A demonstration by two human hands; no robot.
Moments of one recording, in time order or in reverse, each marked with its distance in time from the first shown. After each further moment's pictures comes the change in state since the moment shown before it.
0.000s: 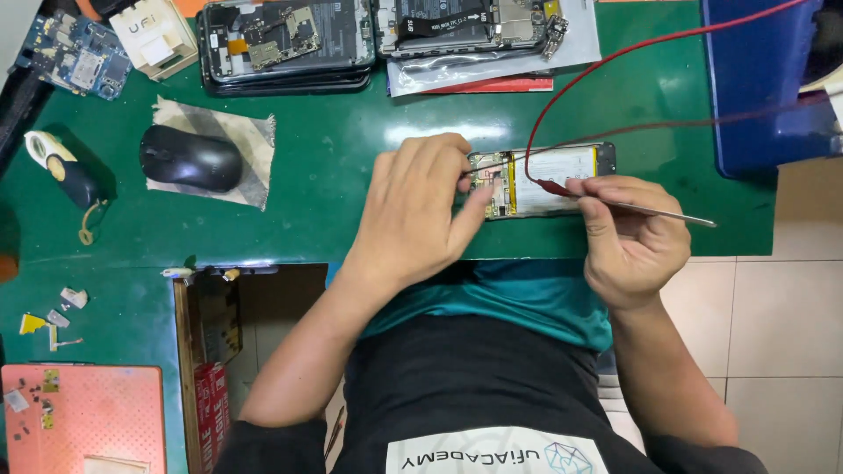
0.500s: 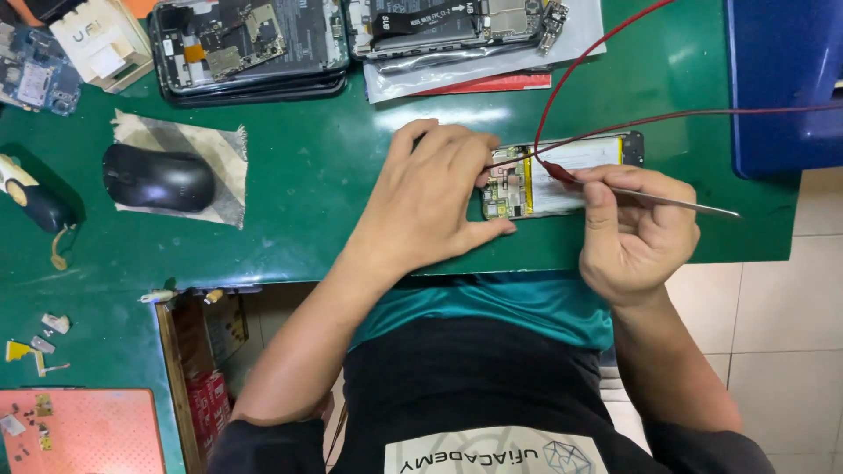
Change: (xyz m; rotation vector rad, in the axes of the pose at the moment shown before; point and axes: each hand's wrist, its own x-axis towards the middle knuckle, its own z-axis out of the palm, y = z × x) left_hand 0.029 -0.015 0.021 -0.027 -0.229 0.177; right_hand 0.012 0.006 0.003 -0.212 -0.024 0.191
